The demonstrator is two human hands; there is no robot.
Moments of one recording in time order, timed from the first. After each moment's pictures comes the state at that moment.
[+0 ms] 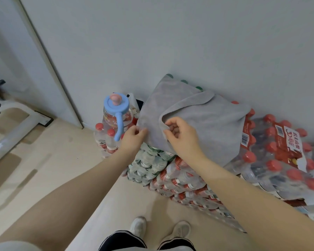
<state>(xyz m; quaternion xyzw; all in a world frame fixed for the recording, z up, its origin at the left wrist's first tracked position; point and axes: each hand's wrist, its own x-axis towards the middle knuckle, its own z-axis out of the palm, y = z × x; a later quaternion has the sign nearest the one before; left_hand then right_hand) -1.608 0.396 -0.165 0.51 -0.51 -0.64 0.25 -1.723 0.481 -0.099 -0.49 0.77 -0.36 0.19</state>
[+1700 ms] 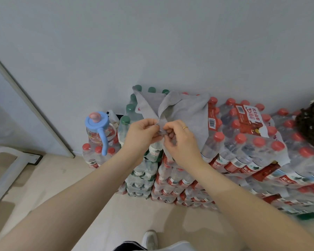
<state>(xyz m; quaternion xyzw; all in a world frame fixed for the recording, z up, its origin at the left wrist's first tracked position) -1.637 0.475 -0.049 0.37 -0.56 -0.70 0.24 -1.731 0.560 -0.087 -0.53 0.73 -0.43 0.01</state>
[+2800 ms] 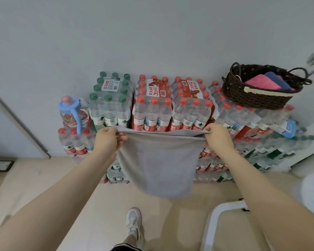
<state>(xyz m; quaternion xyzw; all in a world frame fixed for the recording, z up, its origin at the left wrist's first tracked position) -1.554 0.612 -0.068 0.48 -0.48 -0.68 0.27 -1.742 0.816 -0.061 -0.18 0.95 -0.23 0.09</state>
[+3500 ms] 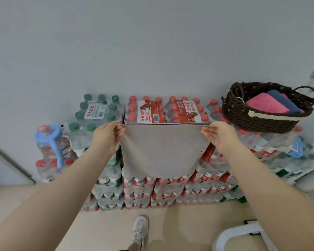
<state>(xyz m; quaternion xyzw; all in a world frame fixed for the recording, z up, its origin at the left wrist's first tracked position) -1.688 0.522 -0.056 0.43 -0.37 -0.77 0.29 -1.863 0.752 -0.034 0.08 0.64 -0.72 0.23</state>
